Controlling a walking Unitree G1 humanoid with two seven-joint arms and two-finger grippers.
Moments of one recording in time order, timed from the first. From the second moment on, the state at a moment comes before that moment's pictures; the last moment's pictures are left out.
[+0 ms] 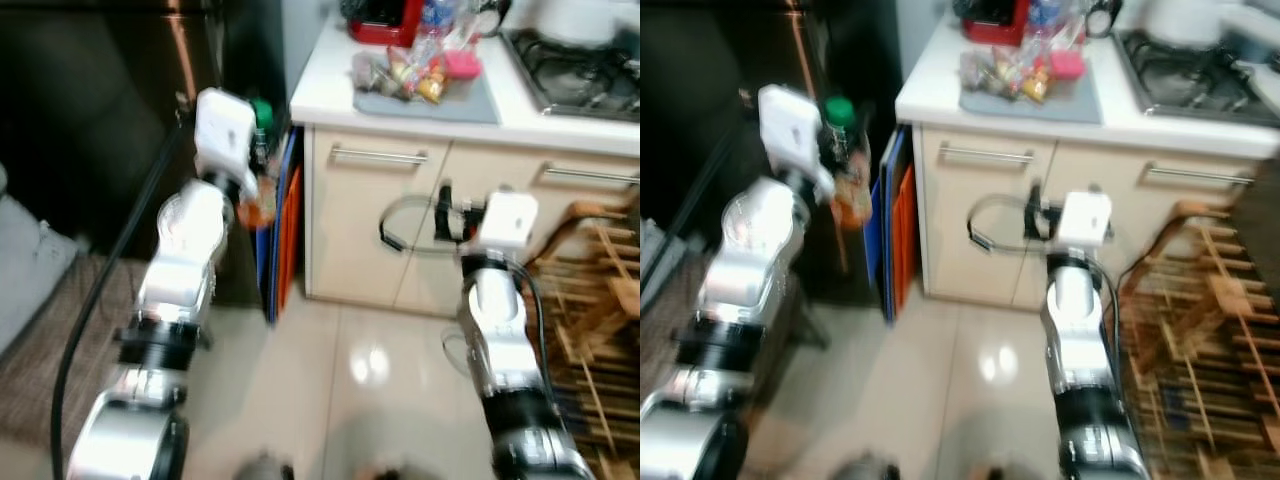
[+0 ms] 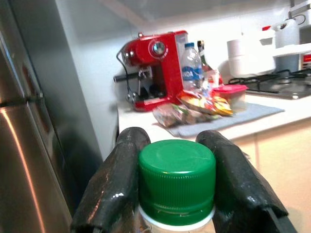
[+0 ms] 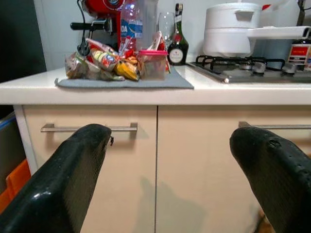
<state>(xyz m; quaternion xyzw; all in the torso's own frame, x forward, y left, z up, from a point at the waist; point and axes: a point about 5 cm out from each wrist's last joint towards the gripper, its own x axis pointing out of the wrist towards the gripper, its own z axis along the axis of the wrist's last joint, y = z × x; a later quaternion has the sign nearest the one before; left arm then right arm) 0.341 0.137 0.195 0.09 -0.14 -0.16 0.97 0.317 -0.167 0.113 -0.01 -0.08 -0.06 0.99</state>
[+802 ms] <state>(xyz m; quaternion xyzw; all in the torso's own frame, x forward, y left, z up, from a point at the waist) 0.322 0.128 0.140 0.03 -0.08 -0.21 0.98 0.312 -0.157 0.084 0.00 -0.01 -0.01 1.00</state>
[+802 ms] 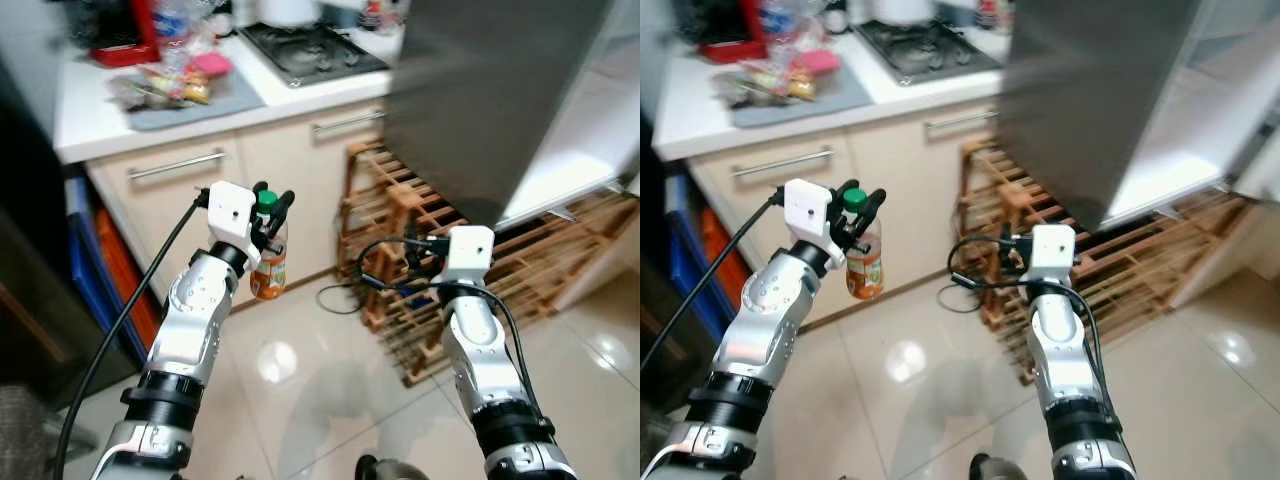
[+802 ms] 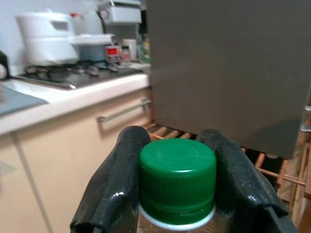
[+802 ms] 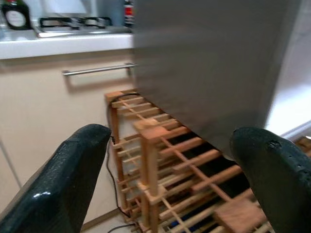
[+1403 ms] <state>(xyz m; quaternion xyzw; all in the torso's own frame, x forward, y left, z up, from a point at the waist) 0.319 0.102 0.124 -0.01 -0.06 -0.20 0.98 0.317 -0.195 0.095 -0.05 -0.02 -0.03 1.00</state>
